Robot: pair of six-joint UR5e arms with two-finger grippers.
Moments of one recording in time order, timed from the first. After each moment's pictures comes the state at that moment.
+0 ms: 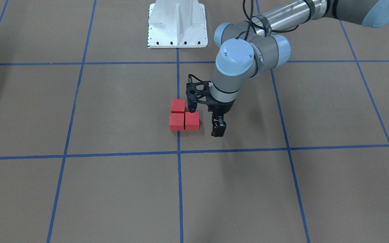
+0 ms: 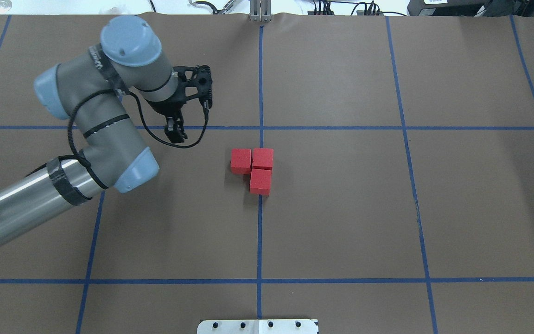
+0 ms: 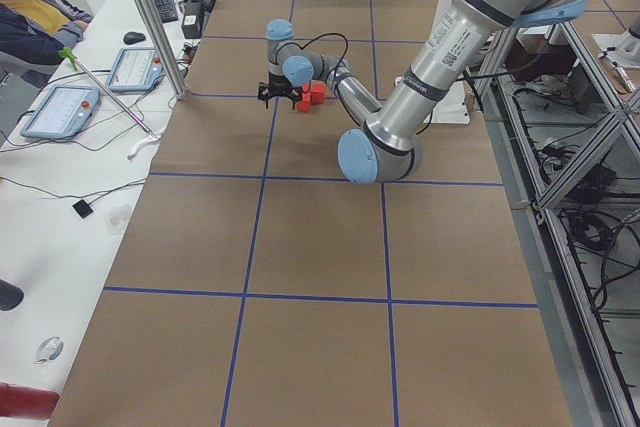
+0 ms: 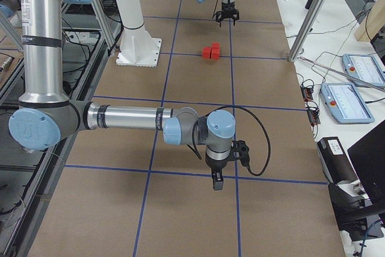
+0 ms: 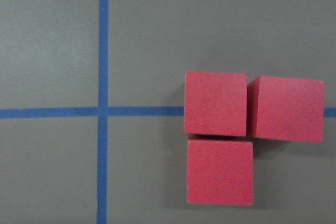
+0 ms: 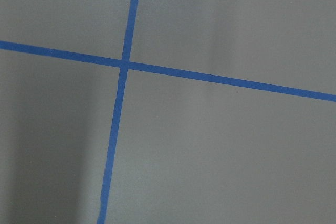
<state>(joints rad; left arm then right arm) -0.78 -2.23 -1.53 -1.68 -2.00 0.43 1.56 -1.62 1.62 -1.53 2.19 -0.10</state>
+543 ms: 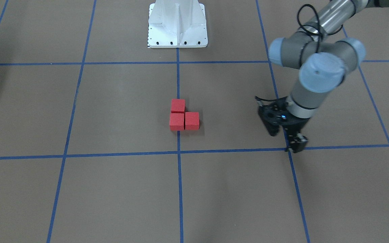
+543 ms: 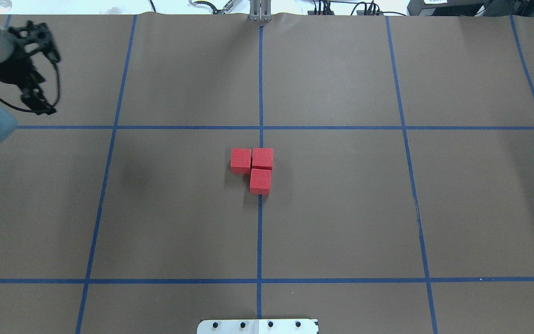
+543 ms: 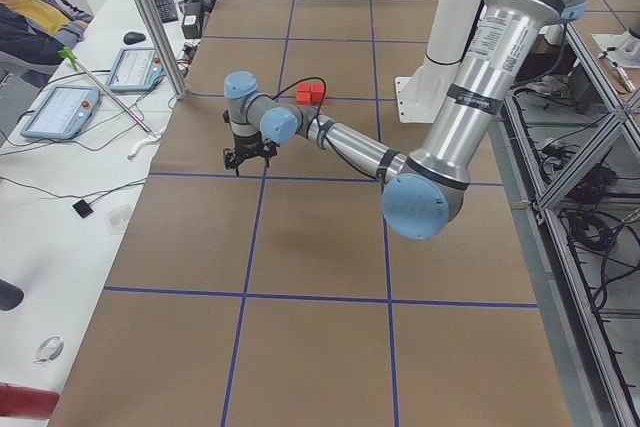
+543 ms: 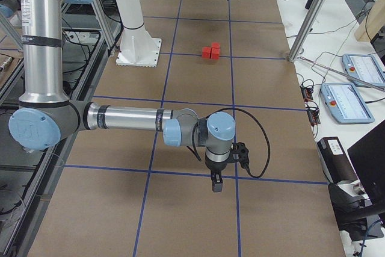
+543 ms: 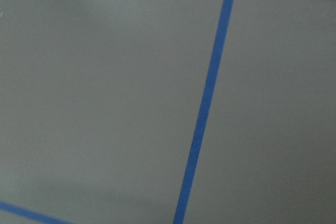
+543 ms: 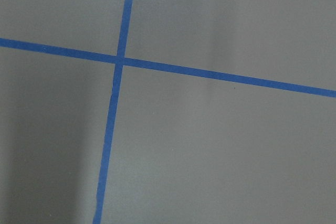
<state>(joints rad) -1.15 -1.90 -1.57 -1.68 -2.21 0.42 1.56 -1.62 1.60 -1.53 2.19 -0.10</state>
